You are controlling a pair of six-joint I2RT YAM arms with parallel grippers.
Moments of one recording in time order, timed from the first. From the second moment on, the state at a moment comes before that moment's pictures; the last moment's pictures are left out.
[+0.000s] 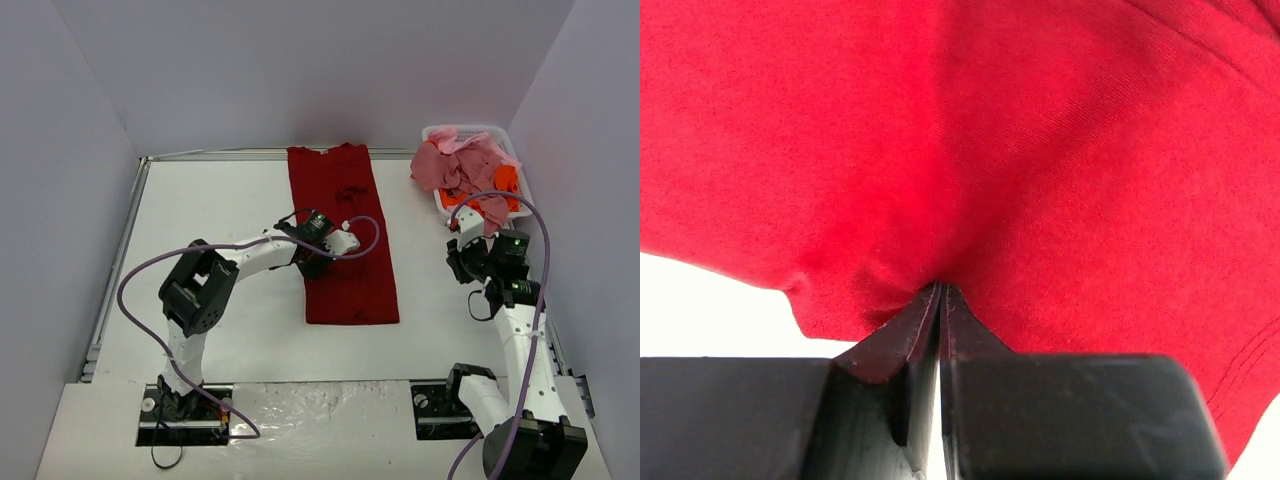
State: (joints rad) left arm -0.72 1.98 1.39 -0.51 0.12 0.35; right arm -0.18 0.88 0.71 -0.49 -0.44 -0.51
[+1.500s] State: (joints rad) left arm -0.73 1.82 1.31 -0.71 0.21 0.46; right arm -0.18 0.91 0.70 -0.48 -0.41 -0.53
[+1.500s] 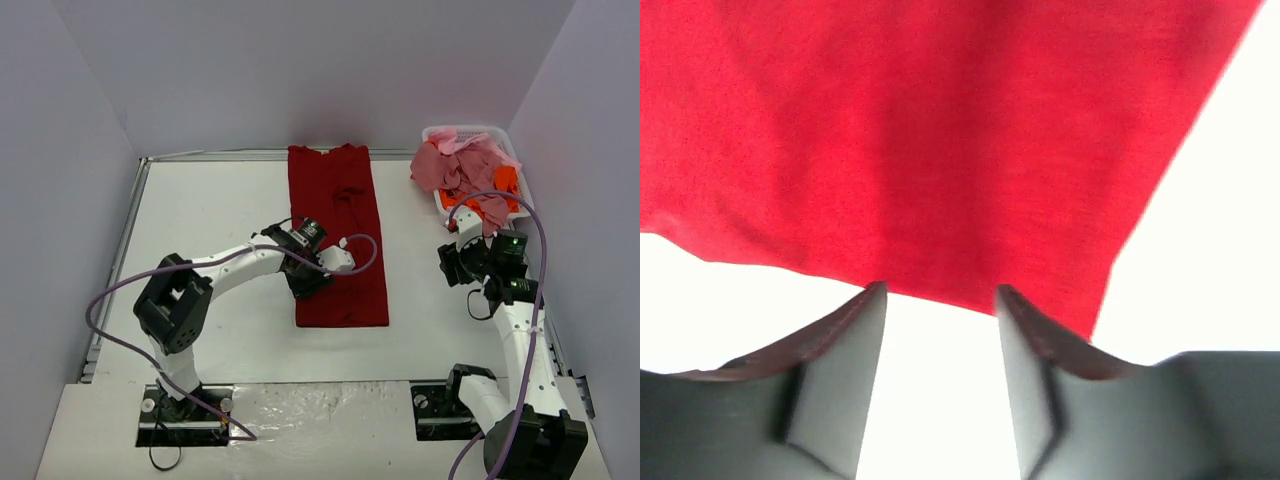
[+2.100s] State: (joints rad) left arm -0.94 1.50 0.98 -0.64 0.01 0.65; right arm -0.18 0.93 0.70 -0.47 -0.39 -0.53
